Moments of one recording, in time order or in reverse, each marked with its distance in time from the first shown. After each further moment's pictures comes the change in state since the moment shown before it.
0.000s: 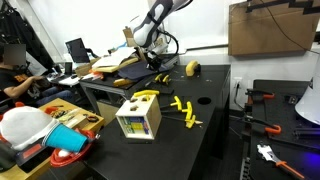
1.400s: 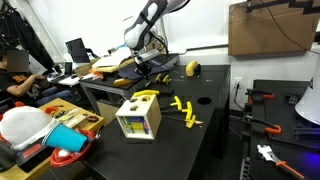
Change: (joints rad) arm 0.066 0.008 0.032 0.003 0.088 0.102 0.202
